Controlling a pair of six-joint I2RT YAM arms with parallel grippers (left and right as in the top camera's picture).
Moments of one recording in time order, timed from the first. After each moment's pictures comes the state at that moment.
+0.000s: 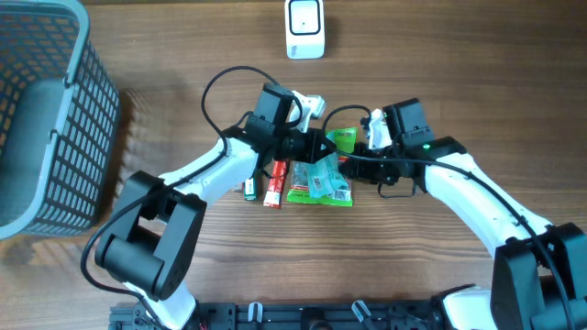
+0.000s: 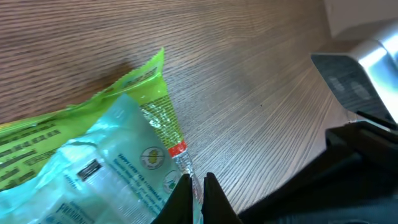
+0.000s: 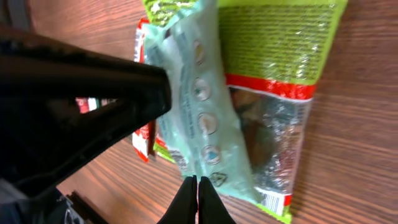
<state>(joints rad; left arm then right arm) -0.50 1.84 1.04 -0.09 0.66 -0.38 0.29 1.56 0.87 -0.48 -0.55 0.47</state>
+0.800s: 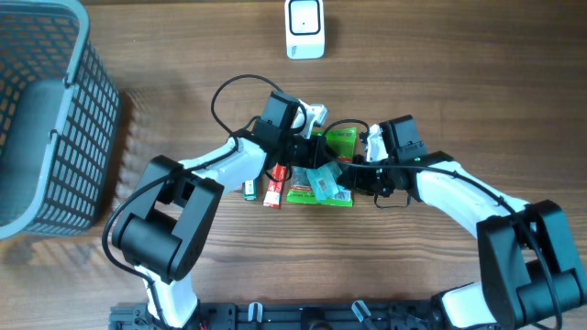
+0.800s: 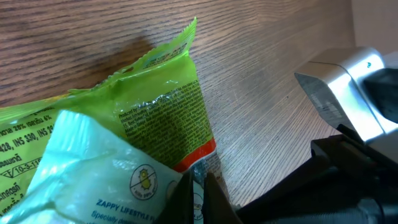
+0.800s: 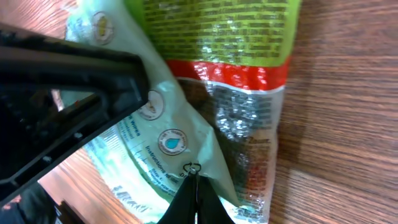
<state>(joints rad) -0.51 1.94 1.04 -0.06 0.65 -0.38 0.29 1.64 0.74 -0.29 -0.56 0.53</state>
